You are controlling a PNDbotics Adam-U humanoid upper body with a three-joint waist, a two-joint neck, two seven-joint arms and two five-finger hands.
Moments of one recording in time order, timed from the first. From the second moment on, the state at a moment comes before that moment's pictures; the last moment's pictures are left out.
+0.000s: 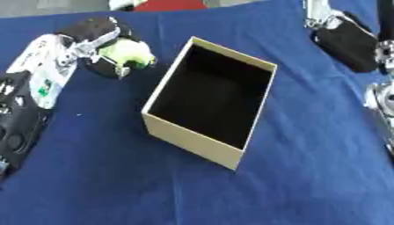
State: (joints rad) left arm -1.11 0.41 -0.24 -1.03 -0.91 -0.18 -0.35; right arm -0.67 -0.48 0.22 -1.99 0.61 0.19 -0.27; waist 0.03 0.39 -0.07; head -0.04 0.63
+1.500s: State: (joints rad) left arm -1.14 0.42 -0.27 -1.25 -0.89 -0.28 -0.17; right arm -0.67 -0.47 0.22 -1.99 0.61 0.19 -0.26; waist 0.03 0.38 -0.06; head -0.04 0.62
